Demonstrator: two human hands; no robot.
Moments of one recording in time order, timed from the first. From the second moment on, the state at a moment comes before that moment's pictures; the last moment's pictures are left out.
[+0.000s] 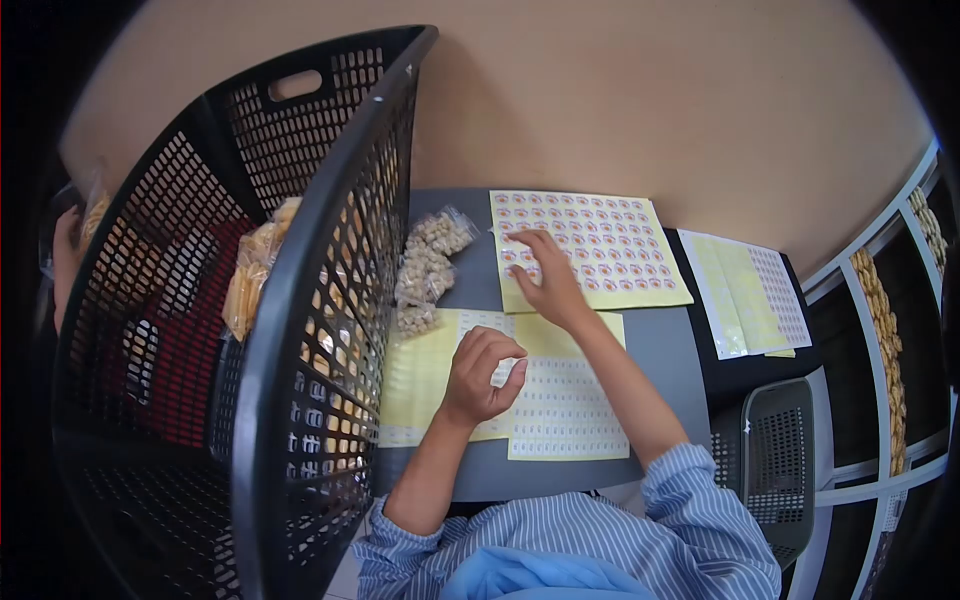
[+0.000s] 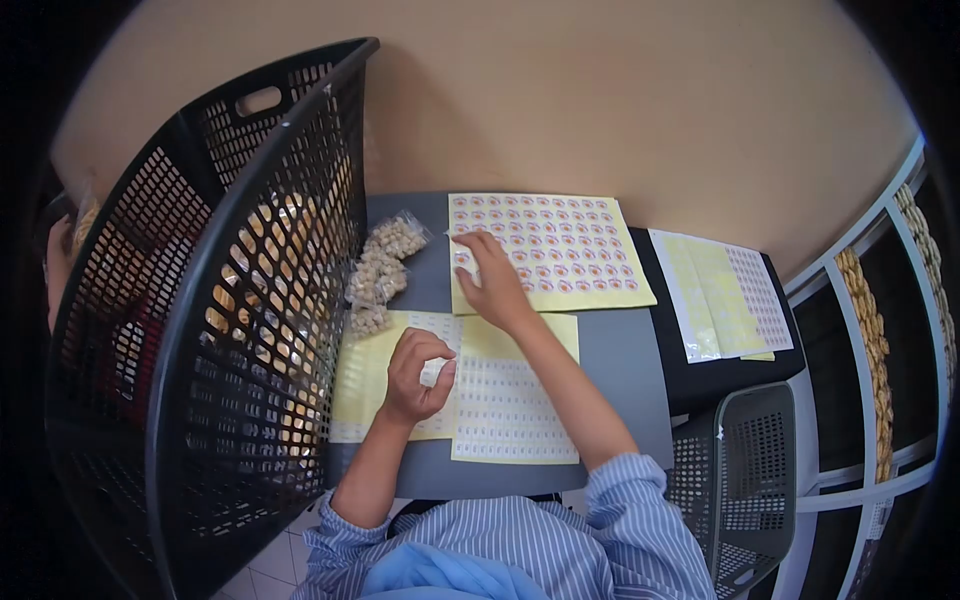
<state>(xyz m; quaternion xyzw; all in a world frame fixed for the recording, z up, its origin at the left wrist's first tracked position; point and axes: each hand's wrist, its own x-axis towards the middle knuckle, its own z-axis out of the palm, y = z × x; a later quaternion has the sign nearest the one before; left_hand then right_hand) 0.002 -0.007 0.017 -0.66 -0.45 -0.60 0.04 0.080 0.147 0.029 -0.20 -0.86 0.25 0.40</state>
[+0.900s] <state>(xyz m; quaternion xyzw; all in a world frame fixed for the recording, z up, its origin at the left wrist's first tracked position) -0.009 0.003 -0.003 -0.46 -0.56 -0.68 -0.03 0.028 0.180 0.020 -0.19 -0.87 0.27 0.37</state>
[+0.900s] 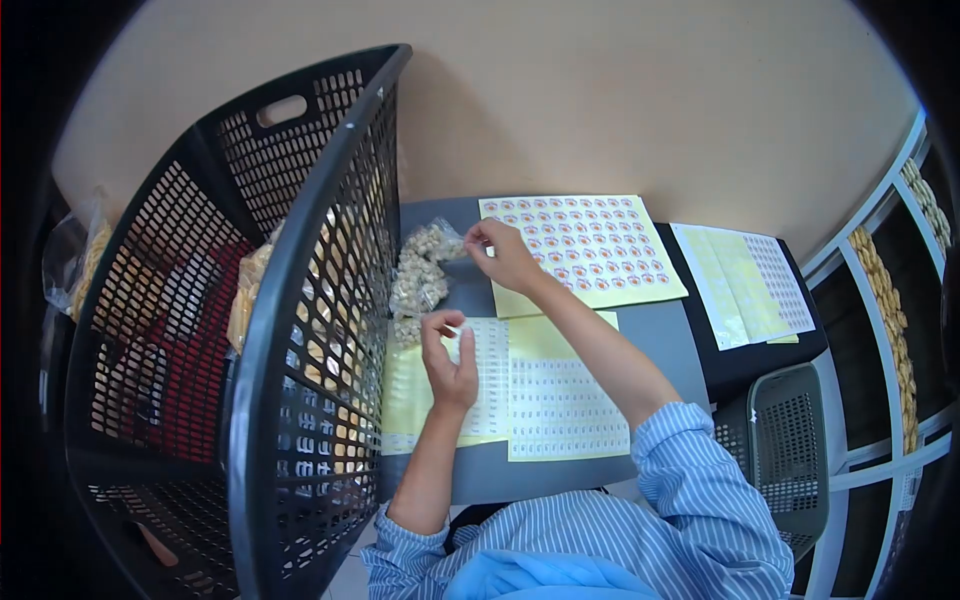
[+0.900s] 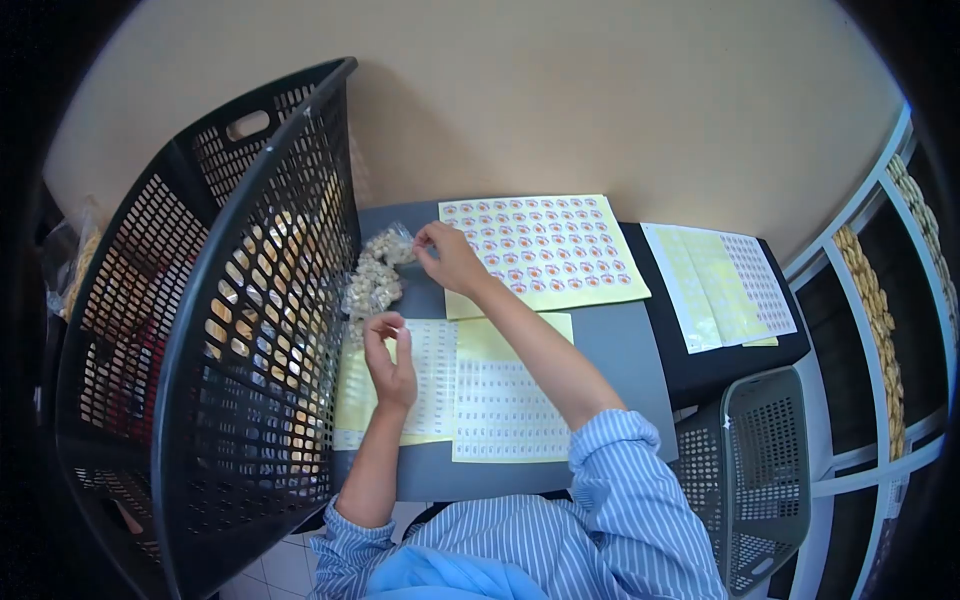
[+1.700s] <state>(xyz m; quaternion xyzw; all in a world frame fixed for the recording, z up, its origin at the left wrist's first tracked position) 0.030 0.015 -0.003 -0.58 -0.51 -0.58 -0.26 0.186 0.085 0.020 -0.27 -0.73 0.48 0.40</state>
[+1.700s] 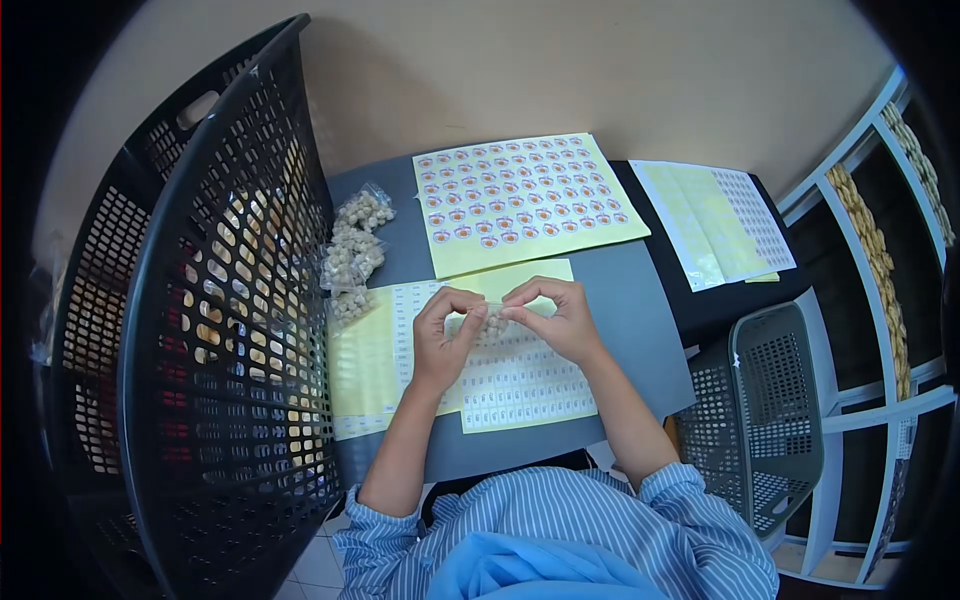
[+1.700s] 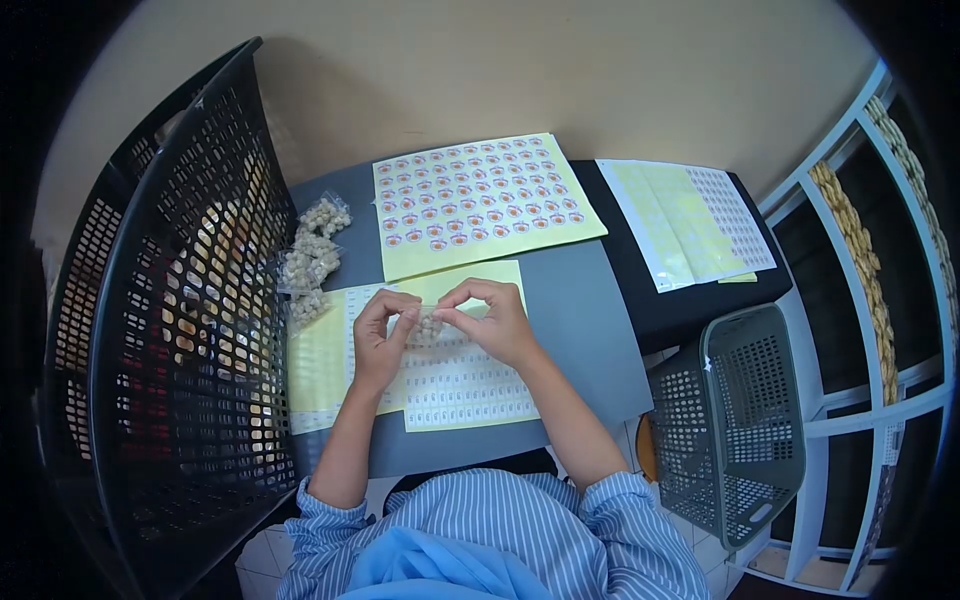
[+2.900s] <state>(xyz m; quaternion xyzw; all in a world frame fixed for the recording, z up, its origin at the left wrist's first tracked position) 0.036 0.012 -0.013 -0.24 -0.37 -0.62 -0.65 0.243 0.080 -0.010 -0.36 -0.84 0.25 0.31</state>
